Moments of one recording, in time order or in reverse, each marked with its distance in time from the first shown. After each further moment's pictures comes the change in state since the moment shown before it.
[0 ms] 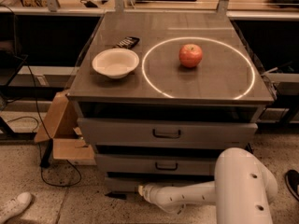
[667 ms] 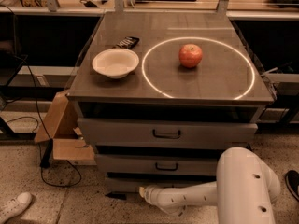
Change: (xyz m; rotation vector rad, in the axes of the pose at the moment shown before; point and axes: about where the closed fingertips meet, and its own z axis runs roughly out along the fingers) arm 0.006 -0.001 -0.011 0.007 0.014 0.012
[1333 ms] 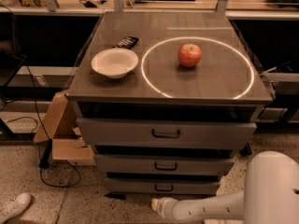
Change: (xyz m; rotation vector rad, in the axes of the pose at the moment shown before) arm 0.041 -0.022 -0.089 0.061 0.061 0.142
